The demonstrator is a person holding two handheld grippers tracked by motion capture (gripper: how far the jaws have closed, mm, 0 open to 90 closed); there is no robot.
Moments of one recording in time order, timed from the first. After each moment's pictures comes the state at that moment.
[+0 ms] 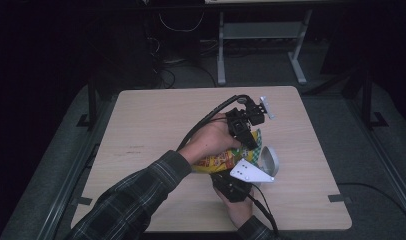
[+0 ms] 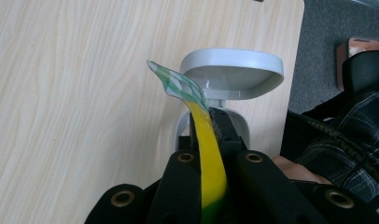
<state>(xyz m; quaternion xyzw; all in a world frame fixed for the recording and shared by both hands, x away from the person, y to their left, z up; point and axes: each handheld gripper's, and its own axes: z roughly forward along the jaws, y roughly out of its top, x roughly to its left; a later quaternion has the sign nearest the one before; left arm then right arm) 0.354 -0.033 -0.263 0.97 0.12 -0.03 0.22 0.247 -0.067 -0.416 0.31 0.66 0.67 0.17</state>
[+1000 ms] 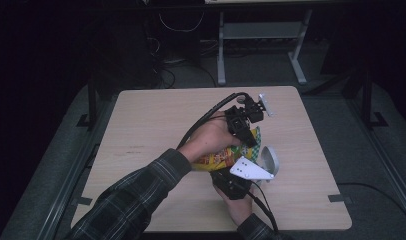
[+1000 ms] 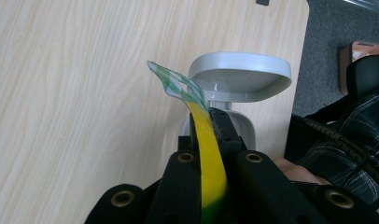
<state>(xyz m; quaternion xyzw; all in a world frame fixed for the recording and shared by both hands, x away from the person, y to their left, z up) 0.358 -0.032 -0.261 0.97 0.13 -0.03 0.22 0.253 -0.067 -0.414 0.30 0.66 0.67 0.16</state>
